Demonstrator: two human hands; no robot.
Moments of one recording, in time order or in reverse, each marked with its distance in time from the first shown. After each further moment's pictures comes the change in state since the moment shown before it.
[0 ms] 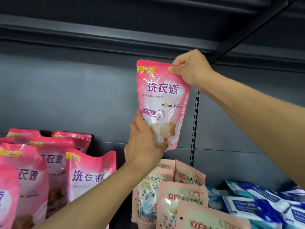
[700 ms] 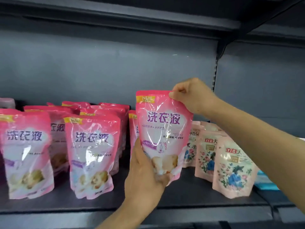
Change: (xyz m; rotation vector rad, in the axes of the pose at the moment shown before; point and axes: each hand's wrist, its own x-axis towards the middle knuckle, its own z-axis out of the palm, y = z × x) left_hand -0.177 -0.119 -0.117 -0.147 -0.167 -0.054; right_hand -0.163 -0.134 0.077 -0.117 -0.253 0.146
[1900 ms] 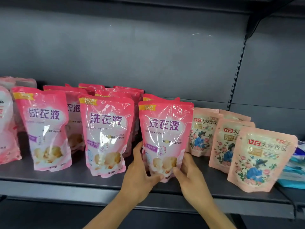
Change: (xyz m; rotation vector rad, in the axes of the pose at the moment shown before) left_hand -0.013 -0.068 -0.005 -0.144 -0.132 -0.186; right_hand -0.159 0.065 0.164 0.542 -0.163 0.341
